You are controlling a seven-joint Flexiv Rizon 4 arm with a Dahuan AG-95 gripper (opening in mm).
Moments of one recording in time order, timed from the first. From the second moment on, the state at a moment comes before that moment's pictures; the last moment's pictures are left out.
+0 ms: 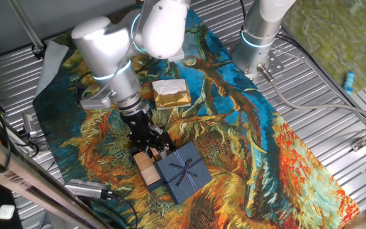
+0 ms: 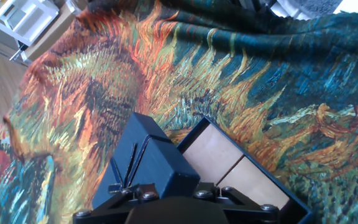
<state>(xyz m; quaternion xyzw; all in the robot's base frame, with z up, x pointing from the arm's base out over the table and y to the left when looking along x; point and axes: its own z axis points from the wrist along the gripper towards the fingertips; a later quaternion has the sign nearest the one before) 0.547 0.243 0.119 -0.37 0.88 0.28 0.07</state>
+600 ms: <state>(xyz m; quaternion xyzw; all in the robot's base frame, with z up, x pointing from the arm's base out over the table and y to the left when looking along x) 0.551 0.246 0.109 -0.37 0.88 0.29 0.08</state>
